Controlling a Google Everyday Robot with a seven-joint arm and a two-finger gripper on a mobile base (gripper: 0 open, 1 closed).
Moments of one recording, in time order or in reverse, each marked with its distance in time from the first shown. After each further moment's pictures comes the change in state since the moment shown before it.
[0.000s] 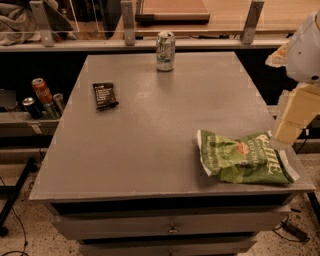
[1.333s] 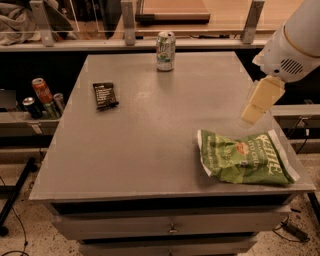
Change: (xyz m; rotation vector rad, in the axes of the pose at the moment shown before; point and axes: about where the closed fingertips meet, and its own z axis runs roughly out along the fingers) arm -0.012 -0.059 0.052 0.022 -0.091 0.164
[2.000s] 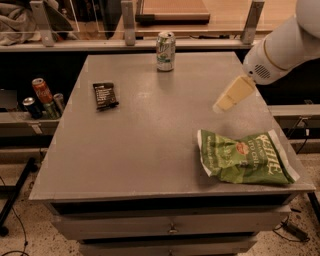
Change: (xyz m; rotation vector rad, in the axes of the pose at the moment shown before) arm -0.023 -0.060 0.062 0.099 -0.171 0.191
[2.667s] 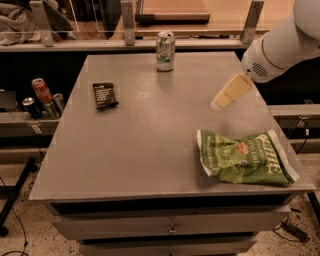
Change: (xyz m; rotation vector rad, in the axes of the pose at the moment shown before) arm -0.008 -0.008 0.002 0.030 -0.030 0.001
